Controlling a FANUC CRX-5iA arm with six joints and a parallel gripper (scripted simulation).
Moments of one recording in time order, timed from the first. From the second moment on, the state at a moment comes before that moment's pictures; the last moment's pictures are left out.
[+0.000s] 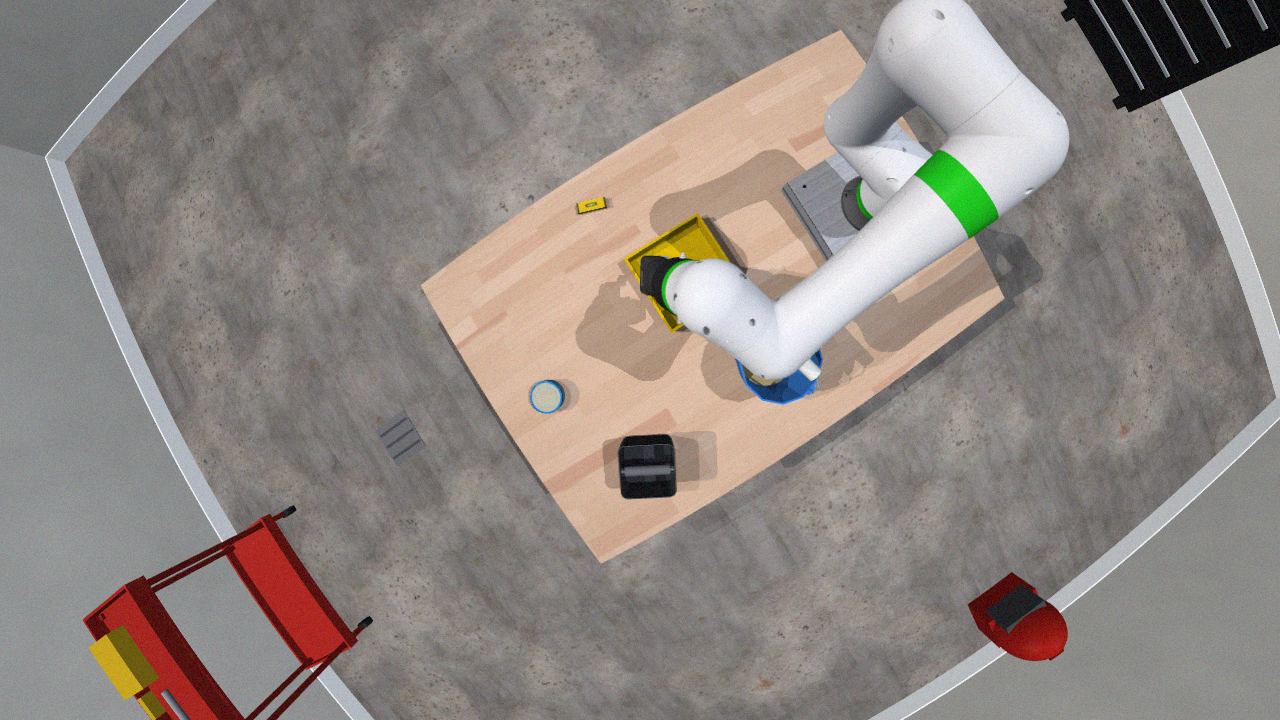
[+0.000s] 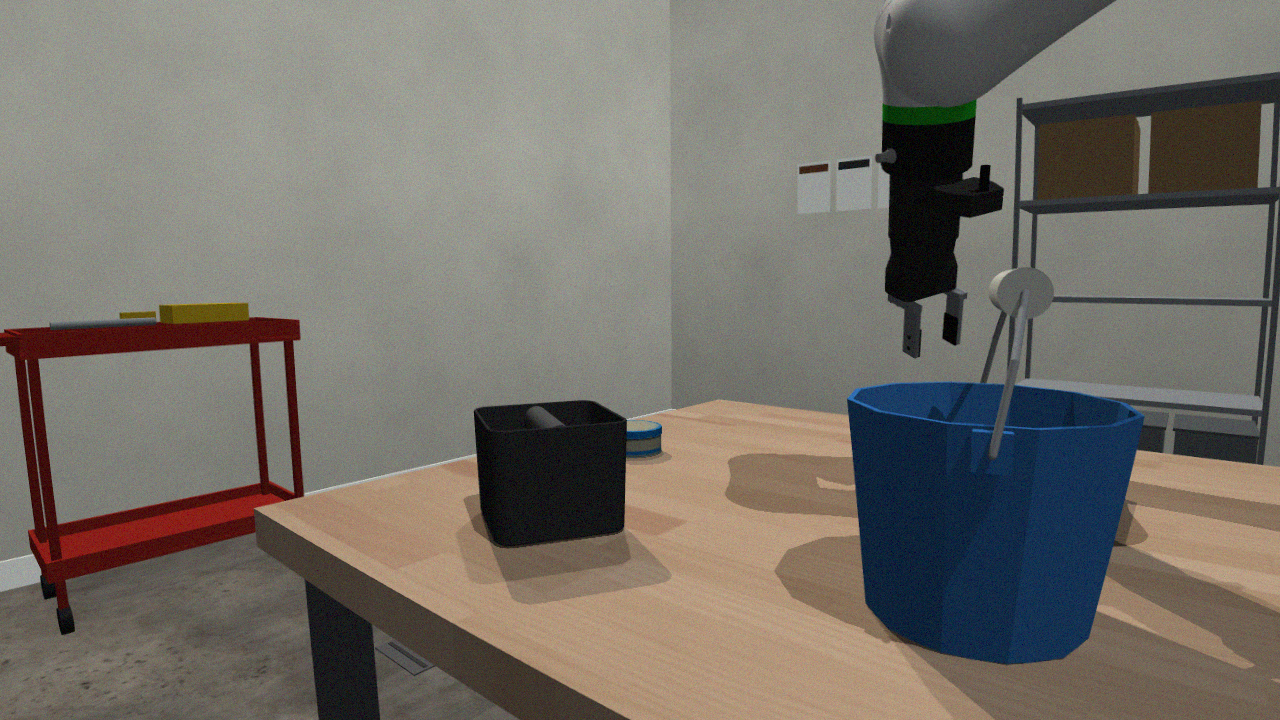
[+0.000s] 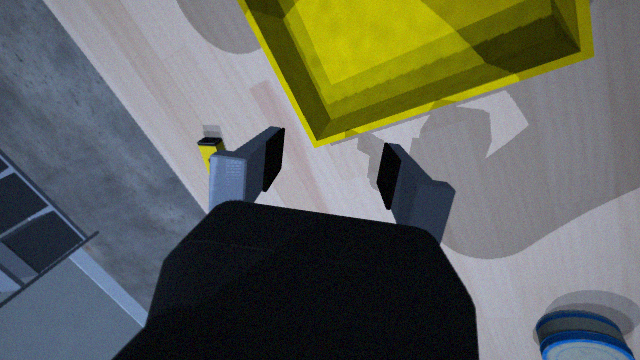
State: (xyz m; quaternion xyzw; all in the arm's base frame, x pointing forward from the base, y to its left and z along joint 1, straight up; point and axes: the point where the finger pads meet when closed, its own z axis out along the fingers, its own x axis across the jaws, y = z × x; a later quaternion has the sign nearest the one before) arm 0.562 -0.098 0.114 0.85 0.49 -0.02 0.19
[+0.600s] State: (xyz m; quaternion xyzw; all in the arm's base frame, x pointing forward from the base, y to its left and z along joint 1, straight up) arm 0.504 0.066 0.180 0.95 0.30 0.02 0.10
